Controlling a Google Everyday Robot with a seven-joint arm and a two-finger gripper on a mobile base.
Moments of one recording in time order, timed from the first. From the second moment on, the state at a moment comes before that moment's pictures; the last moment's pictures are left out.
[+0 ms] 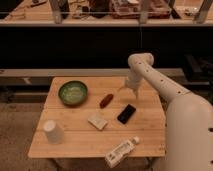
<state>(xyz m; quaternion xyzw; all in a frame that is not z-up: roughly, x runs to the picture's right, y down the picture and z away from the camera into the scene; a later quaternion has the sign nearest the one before) 0.153 0.028 0.898 -0.25 -0.24 -0.47 0.81</state>
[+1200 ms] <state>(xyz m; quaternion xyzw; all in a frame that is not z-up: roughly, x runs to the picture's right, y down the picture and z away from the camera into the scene) 0.147 0.037 0.898 -0.26 -0.25 -0.48 0.80</state>
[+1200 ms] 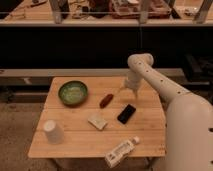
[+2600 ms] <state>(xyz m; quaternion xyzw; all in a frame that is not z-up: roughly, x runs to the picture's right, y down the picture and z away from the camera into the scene) 0.097 0.071 0.915 -0.26 -0.25 -0.49 0.79</state>
